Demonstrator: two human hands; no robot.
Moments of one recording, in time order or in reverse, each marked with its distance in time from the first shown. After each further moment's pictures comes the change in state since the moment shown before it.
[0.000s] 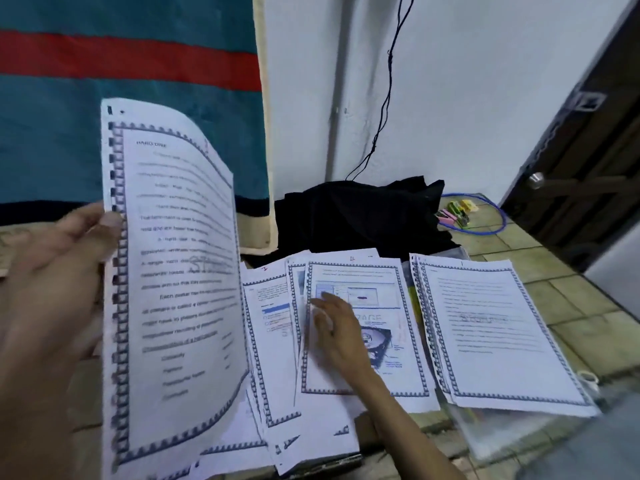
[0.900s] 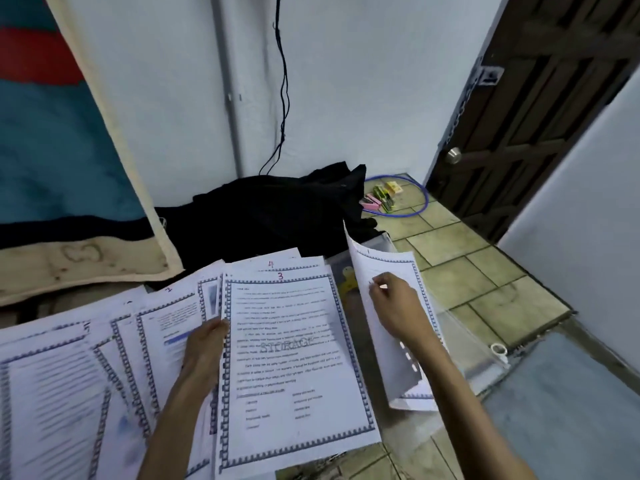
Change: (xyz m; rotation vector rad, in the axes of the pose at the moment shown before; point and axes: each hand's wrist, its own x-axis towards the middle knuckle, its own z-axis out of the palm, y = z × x) left_hand -0.016 -0.147 0.222 0.081 -0.092 -0.571; right_hand 0.005 0.040 -0.195 -0.188 0.224 0.379
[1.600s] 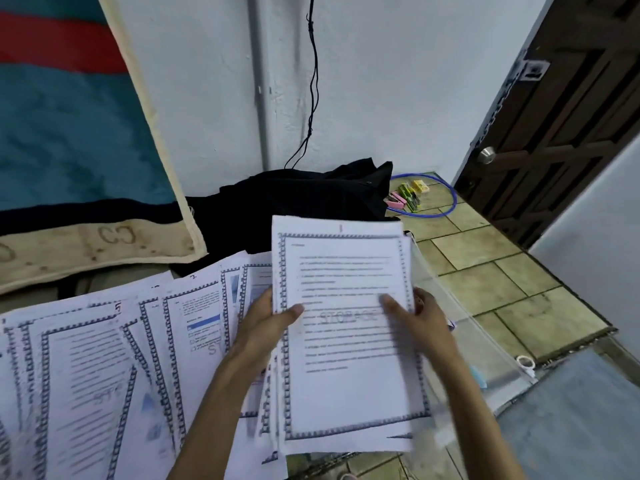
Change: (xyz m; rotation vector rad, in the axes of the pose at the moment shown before) left_hand -0.040 0.018 0.038 0.106 -0.320 0.258; right_hand 0.001 0.046 0.014 0.330 -0.032 0.182
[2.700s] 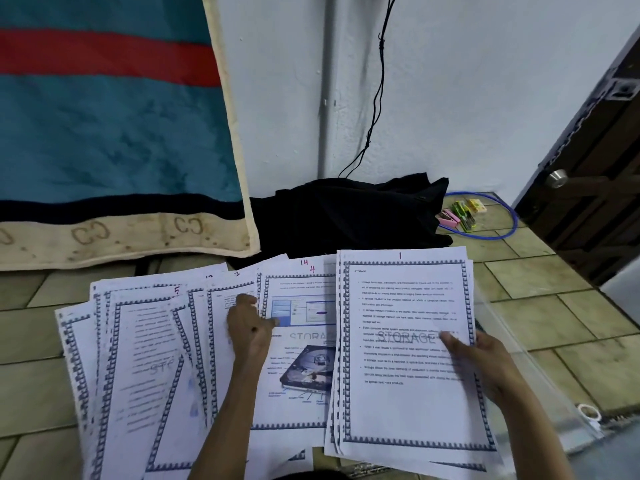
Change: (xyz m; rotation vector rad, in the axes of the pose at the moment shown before) left_hand 0.024 -0.037 -0.070 0.466 0.660 -0.100; right_hand 0.026 0.038 -0.016 0.353 -0.327 0.062
